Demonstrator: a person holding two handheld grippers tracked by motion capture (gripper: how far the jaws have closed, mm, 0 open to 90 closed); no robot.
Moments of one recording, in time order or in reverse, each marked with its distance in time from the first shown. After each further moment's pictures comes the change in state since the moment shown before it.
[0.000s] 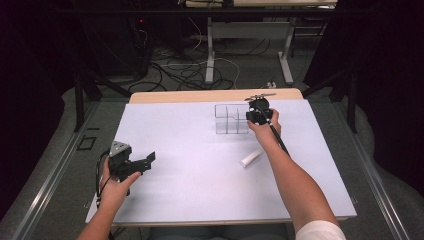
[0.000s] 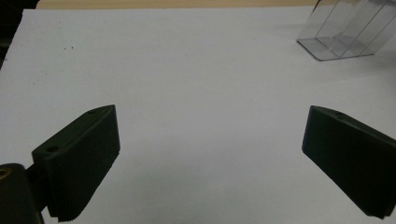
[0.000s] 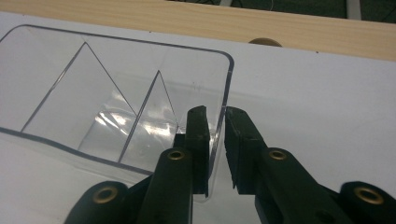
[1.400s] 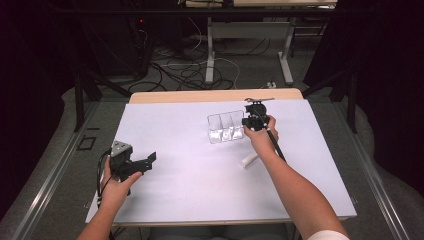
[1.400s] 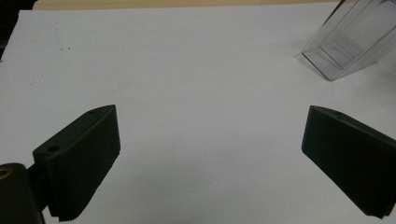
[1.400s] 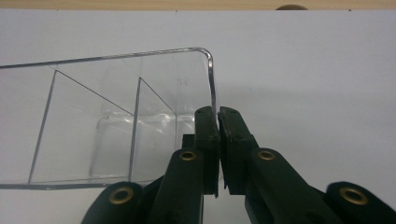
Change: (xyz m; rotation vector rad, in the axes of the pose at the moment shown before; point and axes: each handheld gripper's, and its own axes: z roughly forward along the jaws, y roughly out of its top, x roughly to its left) left arm -0.002 0.000 0.002 0.006 -0.001 0.015; right arm 0.023 -0.012 -0.021 0.066 0.053 0.099
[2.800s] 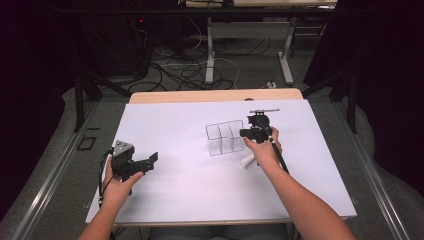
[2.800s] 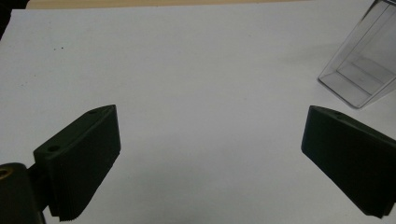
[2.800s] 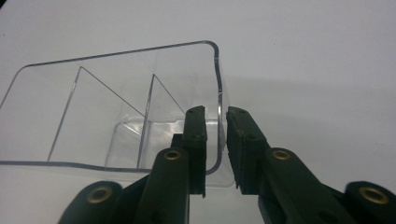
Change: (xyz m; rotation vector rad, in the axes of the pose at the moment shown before) left arm -0.003 0.001 0.002 0.009 -0.008 0.009; right arm 0.006 -0.032 -0.030 0.033 0.083 0.040
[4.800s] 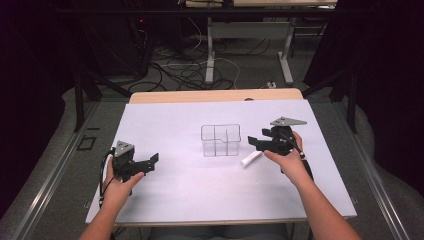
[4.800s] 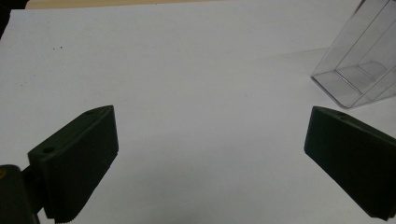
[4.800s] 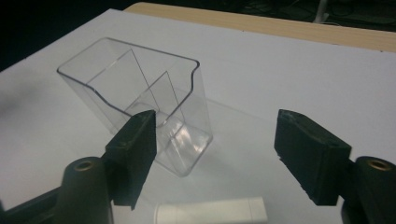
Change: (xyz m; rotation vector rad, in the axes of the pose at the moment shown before) left arm -0.002 -0.002 0.003 0.005 0.004 0.008; right arm -0.050 -0.029 -0.048 -0.201 0.225 -0.307
